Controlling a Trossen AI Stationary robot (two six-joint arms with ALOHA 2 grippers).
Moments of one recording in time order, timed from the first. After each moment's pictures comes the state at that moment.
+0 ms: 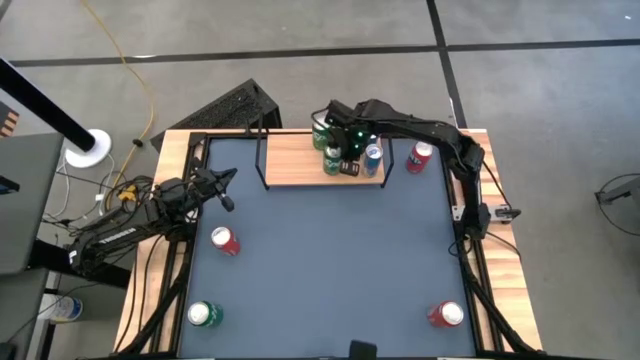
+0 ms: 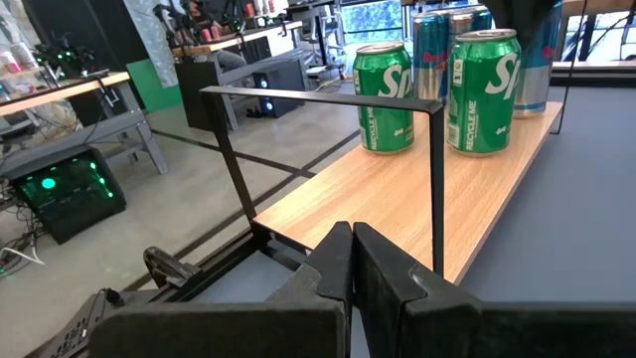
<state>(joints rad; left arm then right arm) 0.43 0.02 0.06 -0.11 -0.35 0.15 -0.49 2.01 1.88 -1.17 -0.08 -0.29</state>
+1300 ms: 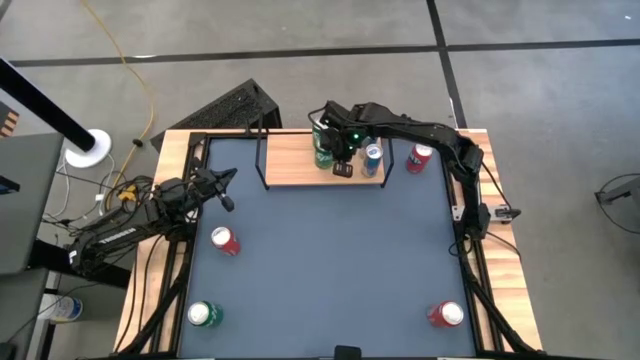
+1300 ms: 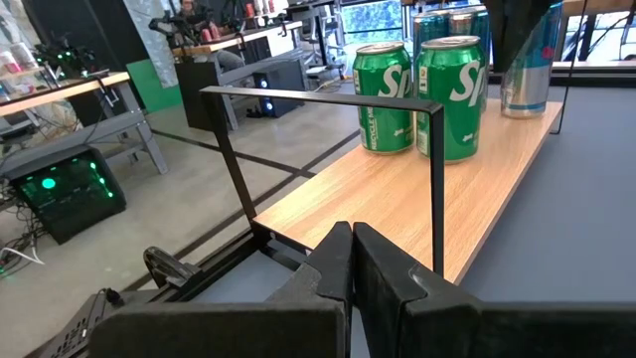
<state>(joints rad) 0.43 0.02 0.06 -0.11 -0.35 0.15 -0.46 2.02 1.88 -1.04 -0.12 -0.34</state>
